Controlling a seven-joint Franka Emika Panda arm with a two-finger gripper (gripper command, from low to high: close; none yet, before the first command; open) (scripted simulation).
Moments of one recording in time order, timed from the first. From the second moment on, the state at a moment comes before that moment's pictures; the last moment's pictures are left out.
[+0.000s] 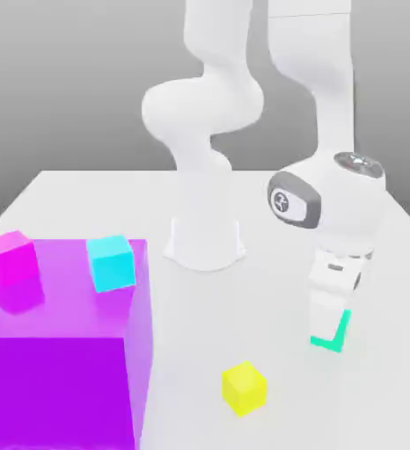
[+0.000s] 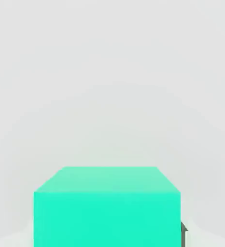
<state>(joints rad) 0.58 0.22 0.05 -2.83 -0.13 3.05 0.45</state>
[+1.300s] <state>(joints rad) 0.22 0.15 -0.08 -2.68 0.04 2.83 0.92</state>
